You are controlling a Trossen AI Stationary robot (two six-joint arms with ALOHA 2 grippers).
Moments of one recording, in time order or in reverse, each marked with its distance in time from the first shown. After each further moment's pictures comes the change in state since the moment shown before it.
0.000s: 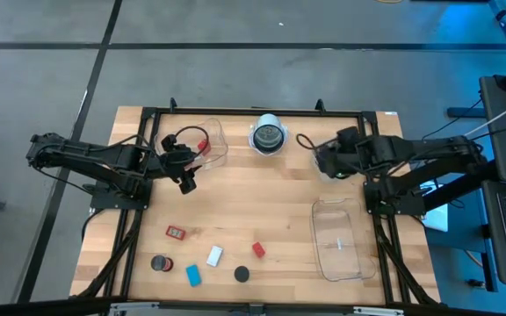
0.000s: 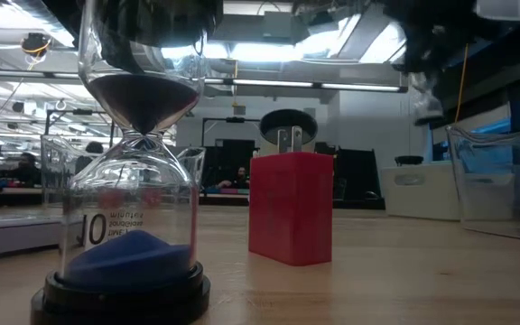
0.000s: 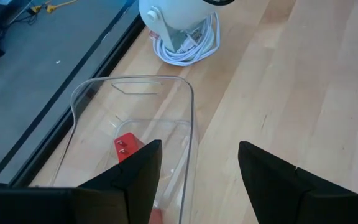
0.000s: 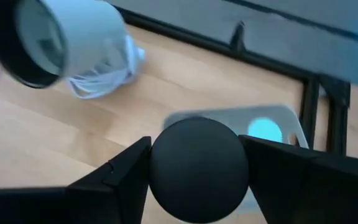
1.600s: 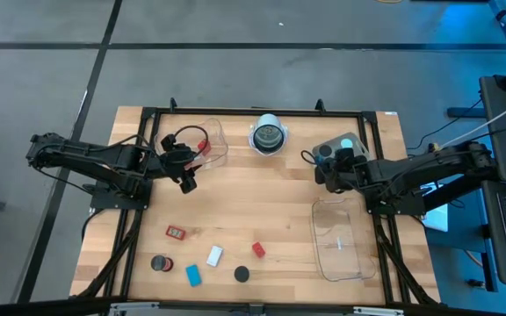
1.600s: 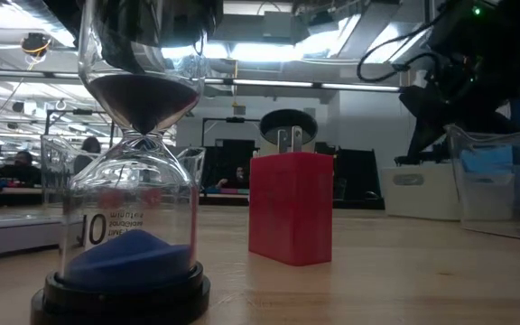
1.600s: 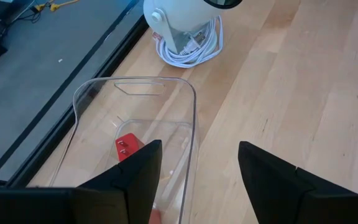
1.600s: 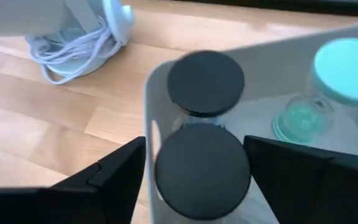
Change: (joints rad) left arm 0.000 0.000 0.000 0.005 -0.010 -0.021; right arm 0.001 -0.169 -0.691 0.719 0.059 0.009
